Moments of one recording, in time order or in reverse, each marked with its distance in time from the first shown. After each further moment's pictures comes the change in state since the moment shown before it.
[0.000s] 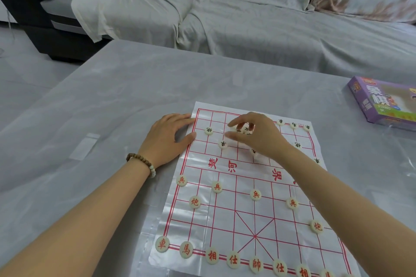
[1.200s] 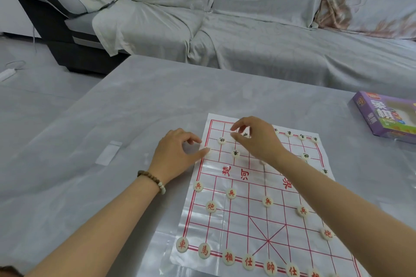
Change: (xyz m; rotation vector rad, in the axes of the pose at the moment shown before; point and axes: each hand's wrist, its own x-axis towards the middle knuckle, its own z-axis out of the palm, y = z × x) left_hand -0.029 0.010 -0.017 -0.210 0.098 -0.177; right_hand 0.006 -0.035 0.007 -0.014 0.104 -0.018
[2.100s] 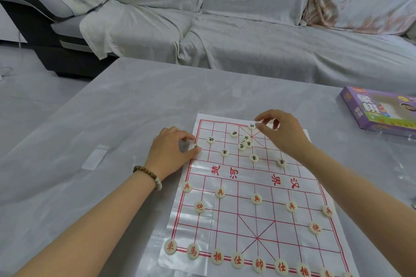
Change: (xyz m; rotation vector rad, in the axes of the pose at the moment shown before) left_hand 0.011 0.018 0.004 0.161 -0.059 0.017; right_hand -0.013 0.051 -0.048 0.084 0.139 0.091
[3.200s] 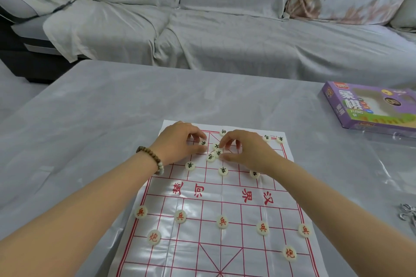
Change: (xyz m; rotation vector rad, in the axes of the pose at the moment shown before) left_hand 0.077 0.057 0.043 -0.019 -0.199 0.238; right_hand 0.010 0.036 0.011 -0.094 -0.360 -0.087
